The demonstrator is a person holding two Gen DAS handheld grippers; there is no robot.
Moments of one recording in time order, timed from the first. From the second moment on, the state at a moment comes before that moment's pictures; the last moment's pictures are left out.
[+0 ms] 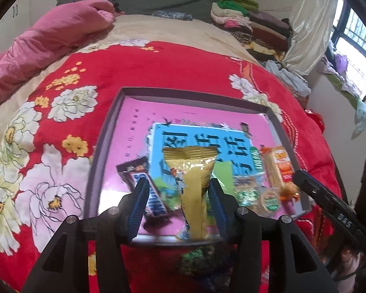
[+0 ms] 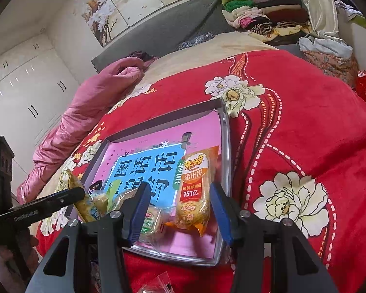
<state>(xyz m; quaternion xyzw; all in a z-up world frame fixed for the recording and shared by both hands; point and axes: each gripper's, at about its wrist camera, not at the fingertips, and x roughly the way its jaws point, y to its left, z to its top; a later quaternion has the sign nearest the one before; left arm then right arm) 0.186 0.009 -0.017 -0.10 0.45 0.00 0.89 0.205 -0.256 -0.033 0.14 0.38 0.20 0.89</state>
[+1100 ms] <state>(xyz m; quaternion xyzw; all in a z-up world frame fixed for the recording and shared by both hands) 0.181 0.059 -0.025 -0.11 0.45 0.06 0.89 0.200 -0.258 -0.023 0.14 0.36 0.20 0.90</state>
